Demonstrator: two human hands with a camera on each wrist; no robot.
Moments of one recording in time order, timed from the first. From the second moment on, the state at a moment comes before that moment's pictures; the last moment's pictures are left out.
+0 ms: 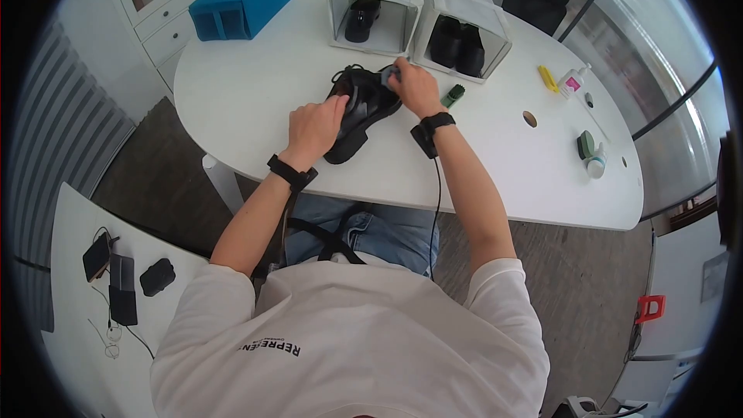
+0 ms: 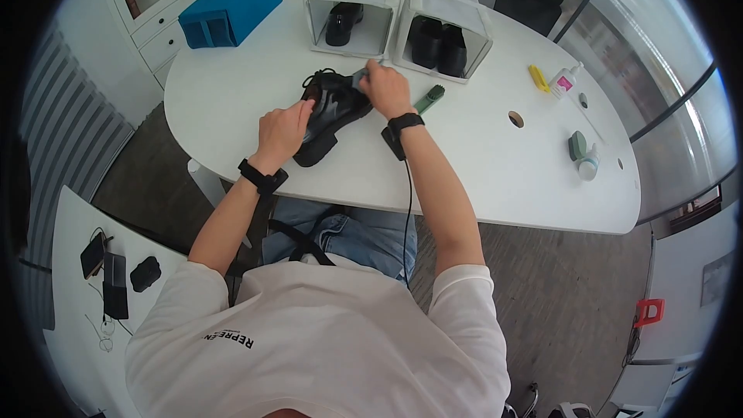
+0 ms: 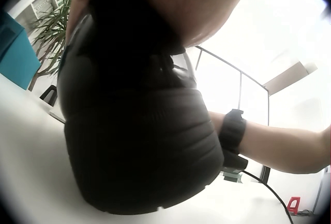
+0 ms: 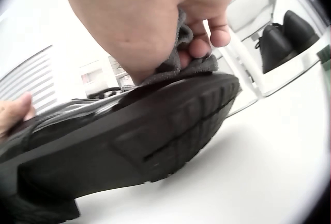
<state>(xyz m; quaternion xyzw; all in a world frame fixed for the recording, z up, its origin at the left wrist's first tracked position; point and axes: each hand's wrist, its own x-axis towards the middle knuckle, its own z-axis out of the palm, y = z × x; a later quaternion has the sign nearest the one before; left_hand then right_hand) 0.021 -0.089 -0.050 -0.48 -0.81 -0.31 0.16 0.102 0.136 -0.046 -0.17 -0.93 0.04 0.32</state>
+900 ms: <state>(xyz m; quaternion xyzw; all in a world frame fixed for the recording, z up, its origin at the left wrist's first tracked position) 0.002 -0.064 -0.037 -0.49 -0.85 -0.14 0.12 0.117 0.047 -0.066 -0.07 -0.93 0.12 0.35</state>
